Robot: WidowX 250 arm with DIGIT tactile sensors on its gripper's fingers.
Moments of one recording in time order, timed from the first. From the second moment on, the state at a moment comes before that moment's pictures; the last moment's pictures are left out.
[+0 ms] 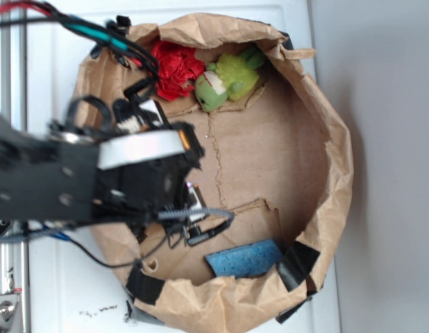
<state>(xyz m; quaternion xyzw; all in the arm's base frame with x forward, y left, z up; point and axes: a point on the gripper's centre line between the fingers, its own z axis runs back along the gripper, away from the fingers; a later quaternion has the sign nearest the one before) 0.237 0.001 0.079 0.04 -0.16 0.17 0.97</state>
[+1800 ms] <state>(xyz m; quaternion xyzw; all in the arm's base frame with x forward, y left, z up) 0.298 -0.057 0.065 -0.03 -0.07 0.10 0.99</state>
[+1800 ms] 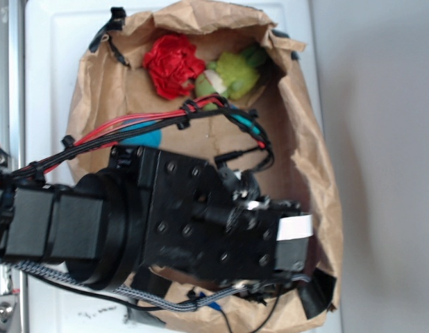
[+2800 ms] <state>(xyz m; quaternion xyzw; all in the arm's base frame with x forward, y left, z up) 0.294 -0.074 0.036 -0.12 -0.10 0.09 0.98</state>
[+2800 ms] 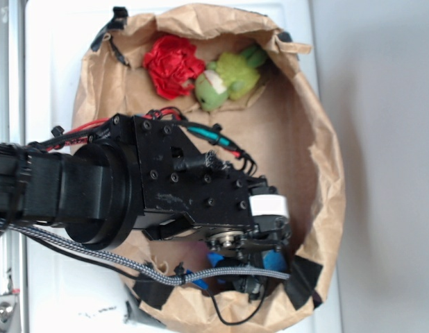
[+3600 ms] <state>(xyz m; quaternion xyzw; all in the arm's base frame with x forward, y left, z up) 0.296 -0.053 0.061 -0.12 -0.08 0.15 0.98</state>
